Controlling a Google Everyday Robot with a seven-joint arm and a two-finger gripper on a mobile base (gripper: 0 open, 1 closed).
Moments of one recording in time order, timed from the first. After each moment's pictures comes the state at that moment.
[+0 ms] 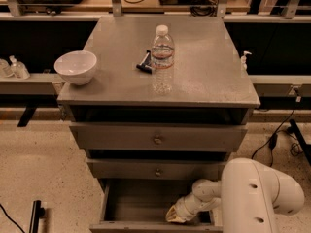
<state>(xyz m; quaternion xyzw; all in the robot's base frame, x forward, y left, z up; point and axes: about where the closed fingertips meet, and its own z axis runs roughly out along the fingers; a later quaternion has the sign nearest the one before) 0.462 -0.083 0.152 -0.69 0.65 0.26 0.17</state>
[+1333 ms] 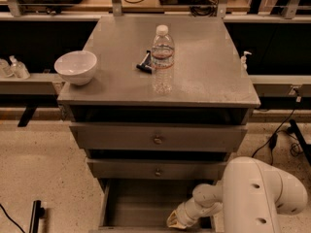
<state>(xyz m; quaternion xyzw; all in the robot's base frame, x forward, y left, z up) 0.438 -0.085 0.152 -0.68 0.66 0.26 0.16</state>
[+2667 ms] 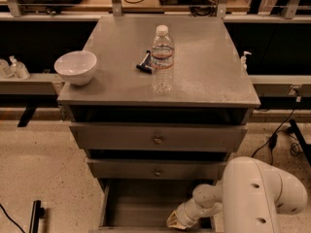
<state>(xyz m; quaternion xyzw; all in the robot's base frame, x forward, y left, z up) 0.433 -0.086 0.152 -0.68 0.67 0.27 0.15</state>
